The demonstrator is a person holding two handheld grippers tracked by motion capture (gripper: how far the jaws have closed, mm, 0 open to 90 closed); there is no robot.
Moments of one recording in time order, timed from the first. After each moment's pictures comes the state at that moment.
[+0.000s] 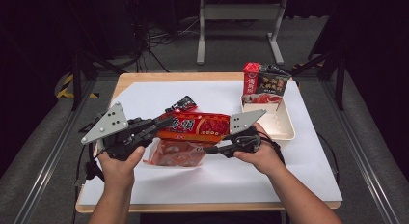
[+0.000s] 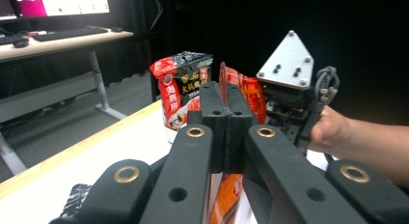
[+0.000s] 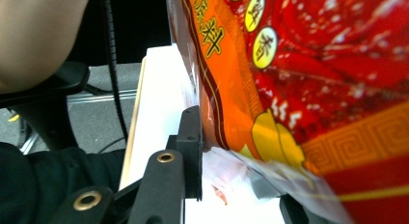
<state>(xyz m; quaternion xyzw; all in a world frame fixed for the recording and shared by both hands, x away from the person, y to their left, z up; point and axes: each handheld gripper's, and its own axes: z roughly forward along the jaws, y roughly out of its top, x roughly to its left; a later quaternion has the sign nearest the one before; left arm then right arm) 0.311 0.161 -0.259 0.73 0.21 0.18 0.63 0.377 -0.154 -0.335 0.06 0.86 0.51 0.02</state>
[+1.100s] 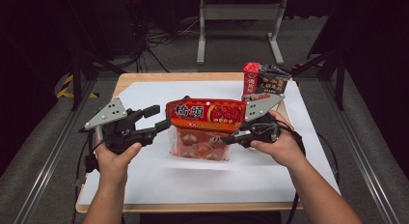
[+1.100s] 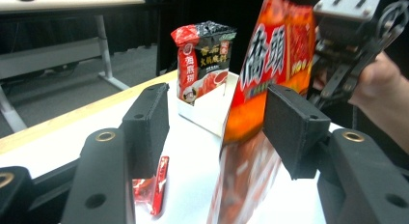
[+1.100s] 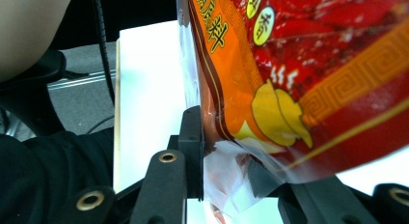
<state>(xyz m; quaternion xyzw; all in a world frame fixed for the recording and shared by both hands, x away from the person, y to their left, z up) 0.338 0.176 -0.276 0.74 0.27 0.15 0.60 0.378 -0.191 -0.288 0.12 0.88 0.45 0.05</state>
